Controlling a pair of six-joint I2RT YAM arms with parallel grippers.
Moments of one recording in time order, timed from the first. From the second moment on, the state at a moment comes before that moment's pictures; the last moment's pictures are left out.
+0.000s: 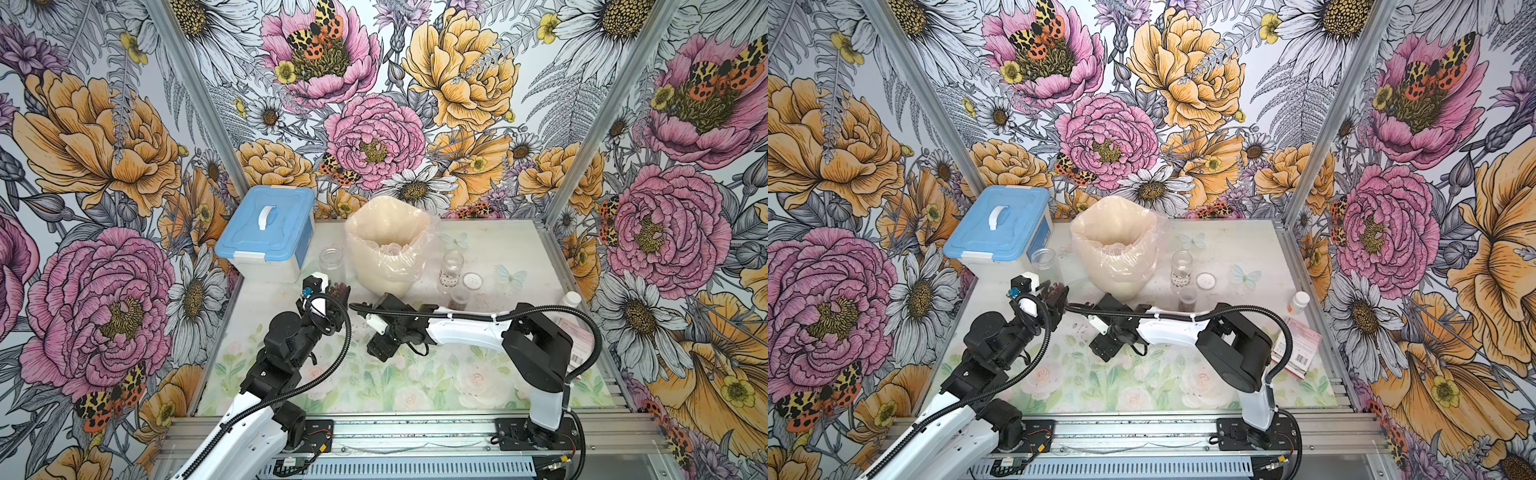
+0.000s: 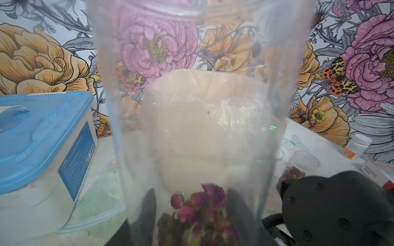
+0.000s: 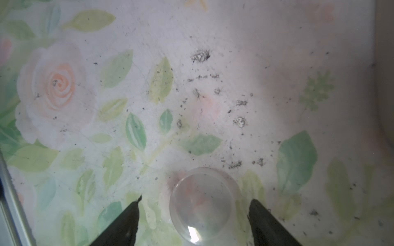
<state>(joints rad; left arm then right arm) -0.45 0.56 0.44 0.02 -0.07 -0.06 1.00 1.88 1.24 -0.37 -0.14 0.06</state>
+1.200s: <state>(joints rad) -0.53 0.77 0.47 0.31 0.32 -0.25 0.85 1.34 1.37 -0.29 -0.41 0.02</state>
